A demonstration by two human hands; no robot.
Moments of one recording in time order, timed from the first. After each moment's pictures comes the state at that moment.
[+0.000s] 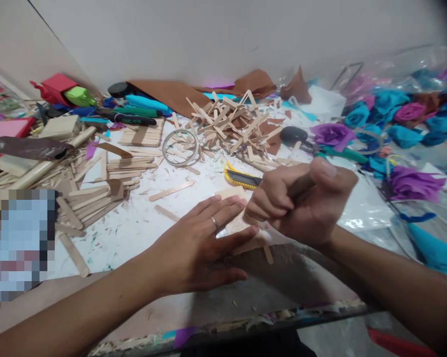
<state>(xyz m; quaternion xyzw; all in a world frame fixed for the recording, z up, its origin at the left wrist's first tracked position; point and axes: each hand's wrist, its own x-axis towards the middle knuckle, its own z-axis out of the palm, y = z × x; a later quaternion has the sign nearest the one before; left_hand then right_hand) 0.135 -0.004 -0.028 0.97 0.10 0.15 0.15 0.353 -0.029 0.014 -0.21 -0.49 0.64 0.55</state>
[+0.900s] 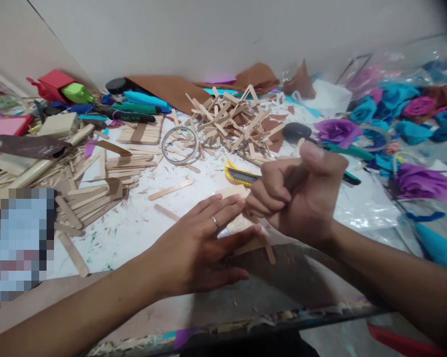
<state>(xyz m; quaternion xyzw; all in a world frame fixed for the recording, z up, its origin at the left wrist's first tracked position) 0.138 -0.005 -0.024 0.97 0.11 0.15 0.15 0.346 -0.024 0.020 -0.23 -0.45 0.64 0.57</state>
